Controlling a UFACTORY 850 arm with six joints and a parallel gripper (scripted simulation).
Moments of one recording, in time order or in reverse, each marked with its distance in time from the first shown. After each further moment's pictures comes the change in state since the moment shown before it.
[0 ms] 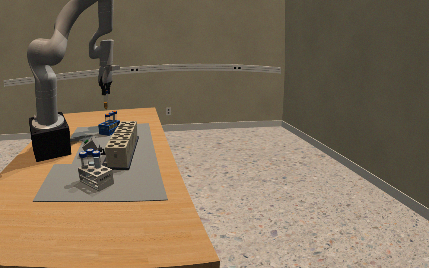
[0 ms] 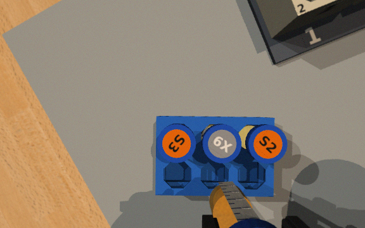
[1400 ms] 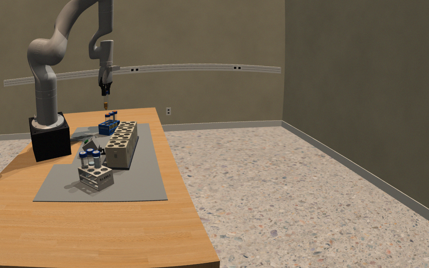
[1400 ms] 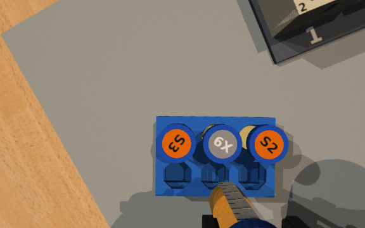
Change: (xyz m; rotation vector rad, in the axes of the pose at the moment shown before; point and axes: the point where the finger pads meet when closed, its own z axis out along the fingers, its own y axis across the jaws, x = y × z) arm 0.000 0.000 0.003 0.000 0.000 0.000
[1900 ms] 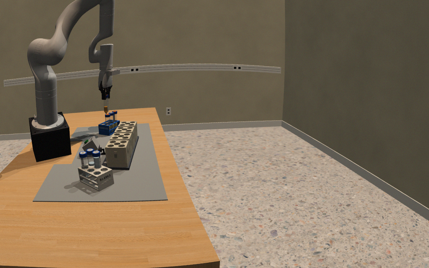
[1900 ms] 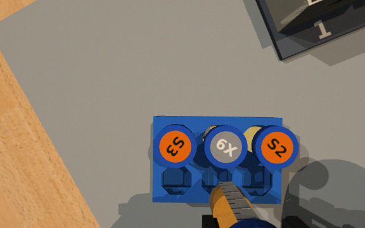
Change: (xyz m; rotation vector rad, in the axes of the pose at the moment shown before) arm 0.000 0.000 0.024 -0.001 -0.001 0.000
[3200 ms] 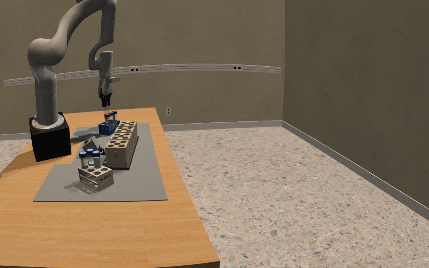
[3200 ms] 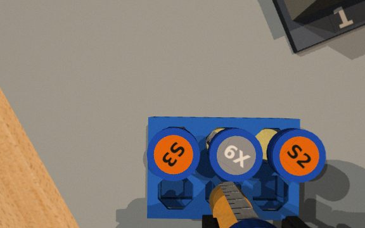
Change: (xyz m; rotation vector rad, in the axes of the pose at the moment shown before) arm 0.000 0.000 0.044 0.001 0.001 0.000
